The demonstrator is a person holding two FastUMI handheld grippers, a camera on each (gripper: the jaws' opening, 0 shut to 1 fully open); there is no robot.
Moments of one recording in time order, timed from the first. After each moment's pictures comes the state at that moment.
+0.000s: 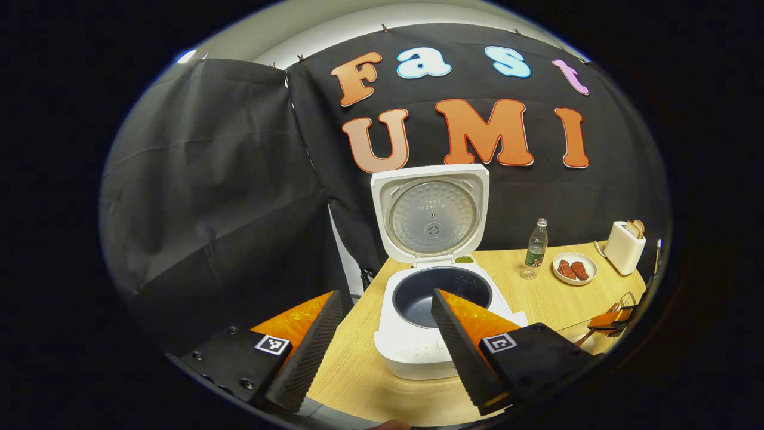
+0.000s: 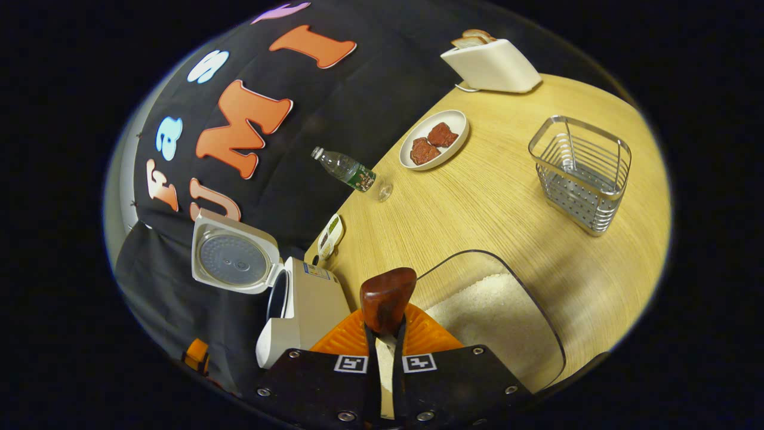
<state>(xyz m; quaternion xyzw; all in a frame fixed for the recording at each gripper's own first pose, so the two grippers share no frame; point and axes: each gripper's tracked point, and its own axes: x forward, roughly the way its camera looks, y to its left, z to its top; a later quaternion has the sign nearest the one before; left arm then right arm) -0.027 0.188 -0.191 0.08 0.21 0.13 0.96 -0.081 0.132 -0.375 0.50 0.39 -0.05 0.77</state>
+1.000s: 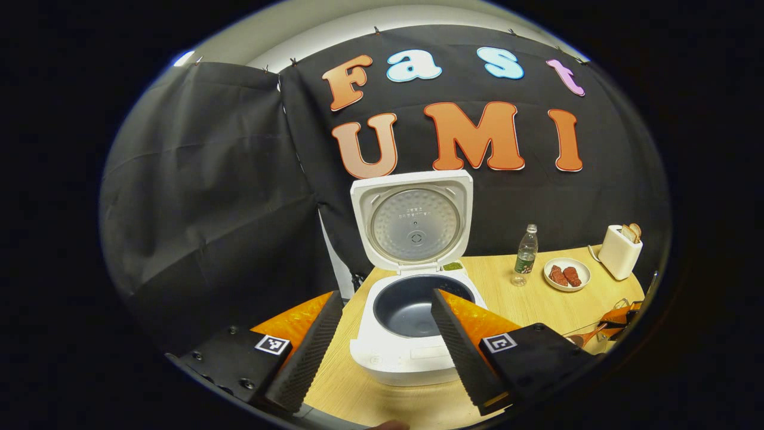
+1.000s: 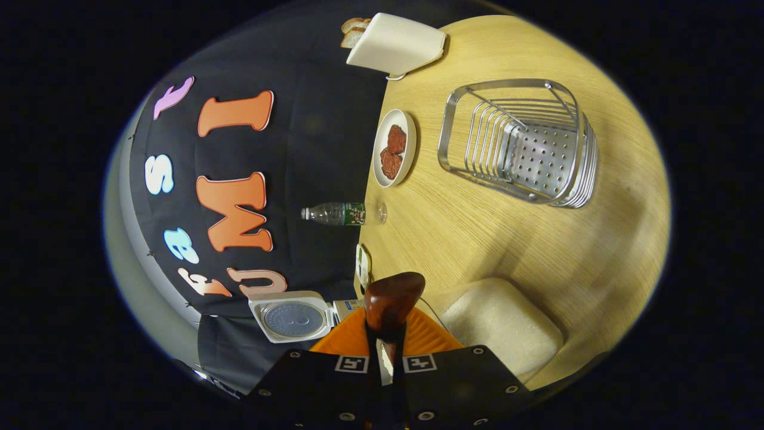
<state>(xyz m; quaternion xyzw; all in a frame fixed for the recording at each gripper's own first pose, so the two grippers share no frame) -0.010 0.155 -0.190 0.07 0.20 0.12 0.97 -0.081 0.057 -0.378 0.70 0.32 -0.07 0.64</state>
